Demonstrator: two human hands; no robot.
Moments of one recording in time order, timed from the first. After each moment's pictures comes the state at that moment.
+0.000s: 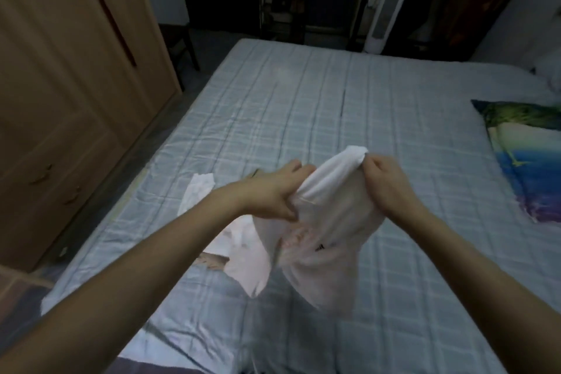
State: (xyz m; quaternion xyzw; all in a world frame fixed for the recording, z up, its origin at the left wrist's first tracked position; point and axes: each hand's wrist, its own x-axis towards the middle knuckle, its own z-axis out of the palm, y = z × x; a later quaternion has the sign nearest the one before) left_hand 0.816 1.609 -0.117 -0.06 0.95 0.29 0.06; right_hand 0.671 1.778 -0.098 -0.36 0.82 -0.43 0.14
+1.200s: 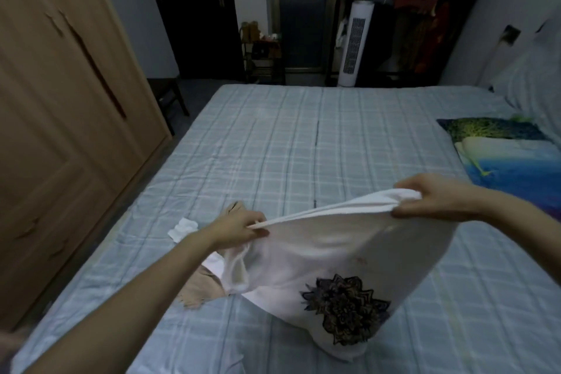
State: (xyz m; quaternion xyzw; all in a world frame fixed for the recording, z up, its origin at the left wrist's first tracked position) left_hand 0.792 1.621 -0.178 -0.16 0.94 0.27 0.09; right_hand 0.540 1.923 -0.047 -0.50 0.83 -0.08 0.23
